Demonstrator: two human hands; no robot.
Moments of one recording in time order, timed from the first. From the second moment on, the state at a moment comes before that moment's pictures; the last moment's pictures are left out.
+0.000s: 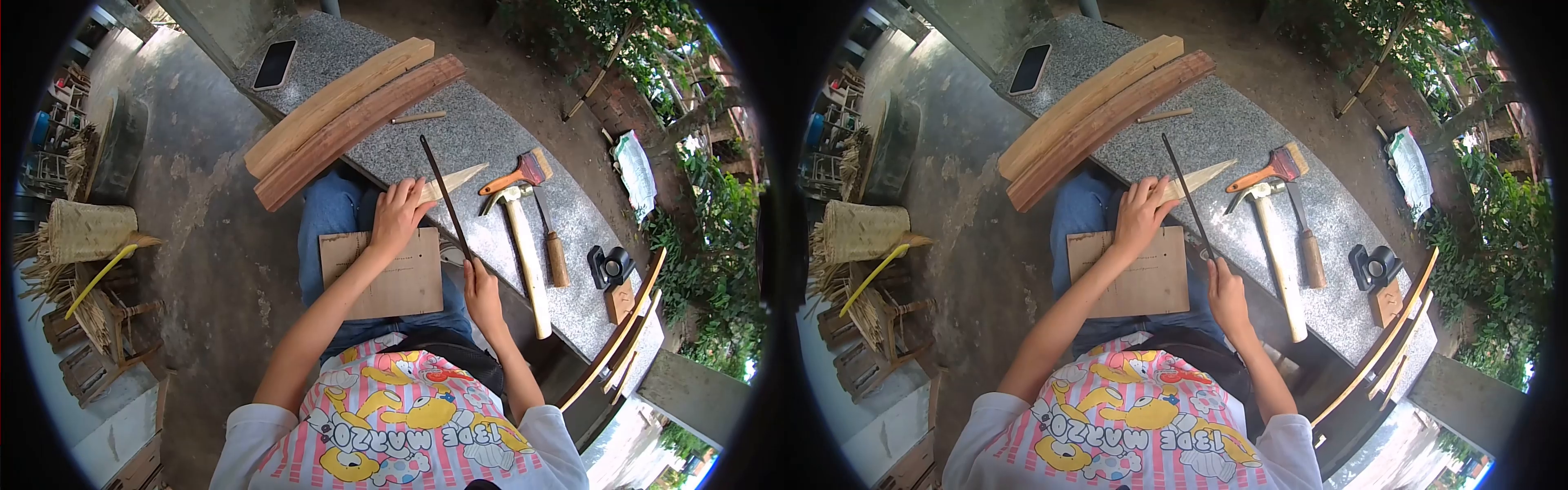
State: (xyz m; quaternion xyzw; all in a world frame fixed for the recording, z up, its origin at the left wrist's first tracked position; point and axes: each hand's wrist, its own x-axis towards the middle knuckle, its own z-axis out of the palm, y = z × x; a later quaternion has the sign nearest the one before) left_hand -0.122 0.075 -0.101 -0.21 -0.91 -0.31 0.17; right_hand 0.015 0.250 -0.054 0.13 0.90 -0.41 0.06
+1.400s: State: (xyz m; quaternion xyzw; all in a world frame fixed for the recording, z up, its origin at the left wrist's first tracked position) left_hand -0.121 0.075 -0.097 -0.21 -0.92 -0.28 0.16; right_hand 0.007 0.247 -0.053 0.08 0.94 -0.31 0.07
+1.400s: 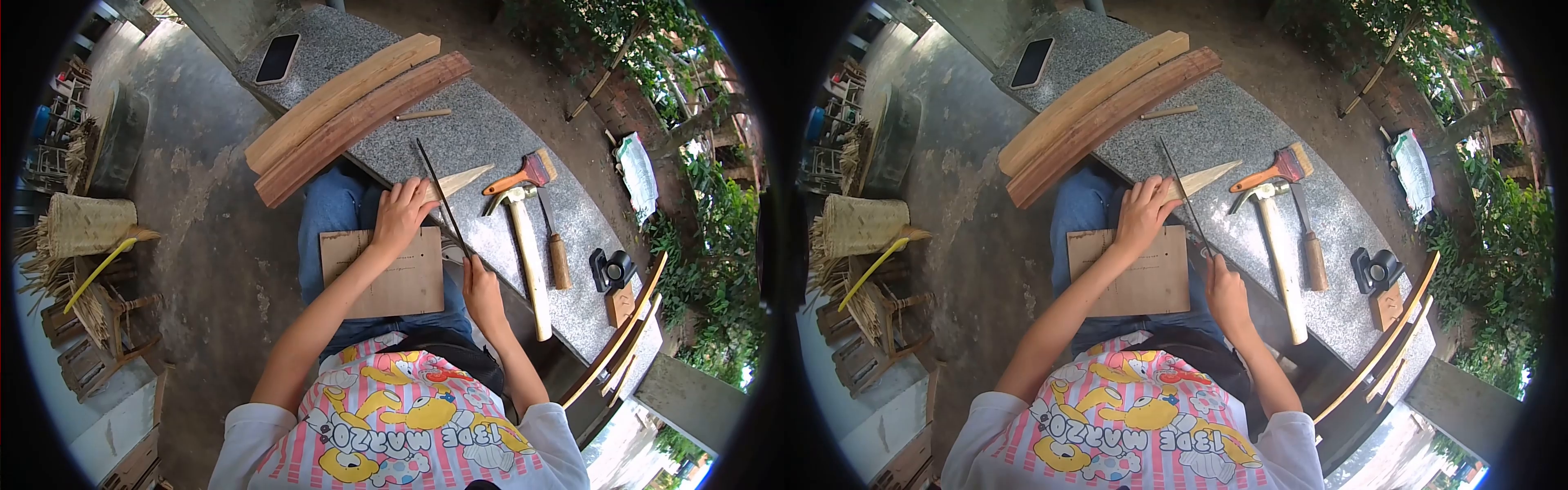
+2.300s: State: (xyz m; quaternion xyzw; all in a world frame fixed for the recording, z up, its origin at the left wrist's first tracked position) left_hand -0.122 0.075 -0.099 -0.22 -0.93 -0.27 0.15; right_hand 0.010 0.248 -0.064 0.08 0.94 -0.33 0.04
